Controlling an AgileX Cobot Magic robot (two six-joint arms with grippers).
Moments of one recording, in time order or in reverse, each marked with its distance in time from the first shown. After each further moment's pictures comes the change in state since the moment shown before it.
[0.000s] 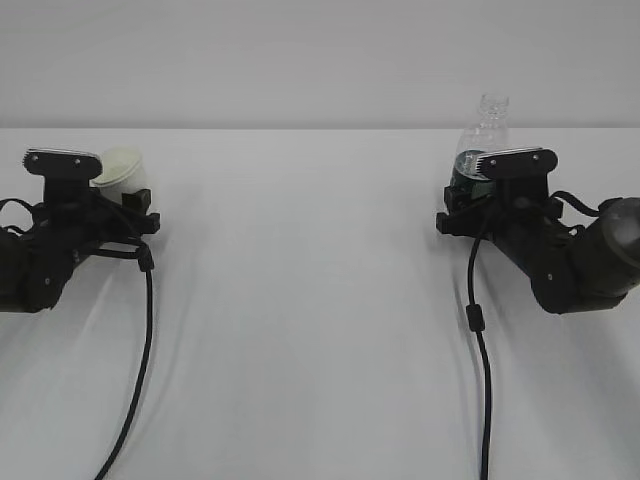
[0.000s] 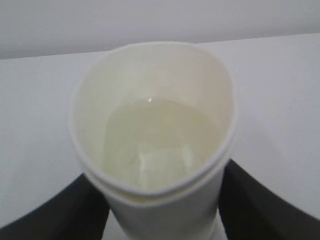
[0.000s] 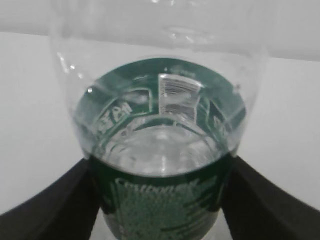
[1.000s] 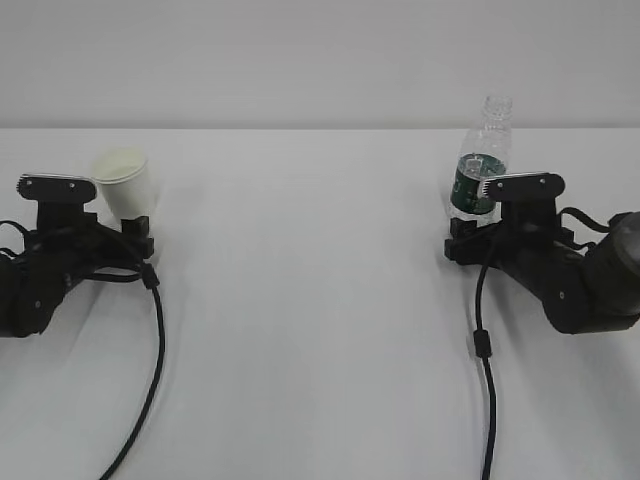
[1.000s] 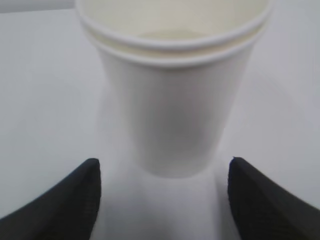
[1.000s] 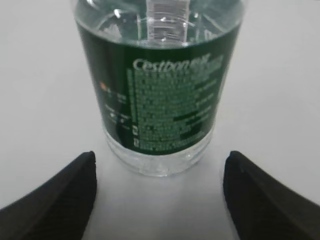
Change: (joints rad) left arm 0.000 -0.014 0.100 -0.021 -0.005 0.000; right arm 0.000 -0.023 0.096 0.027 0.056 0.010
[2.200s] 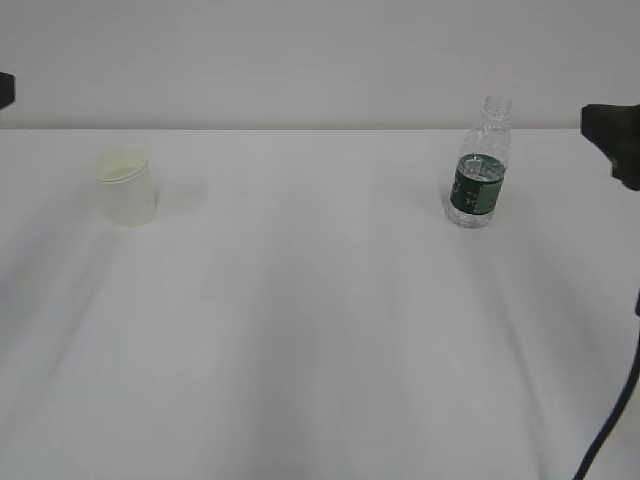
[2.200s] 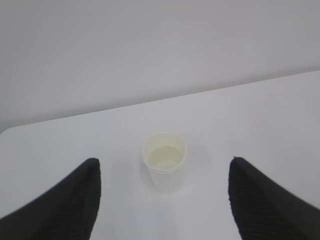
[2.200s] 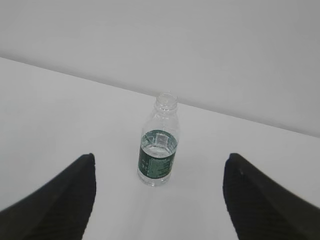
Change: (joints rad) left arm 0.000 -1.147 0.196 0.069 0.931 0.054; right arm 0.000 -1.195 0.375 -0.108 0.727 -0.081
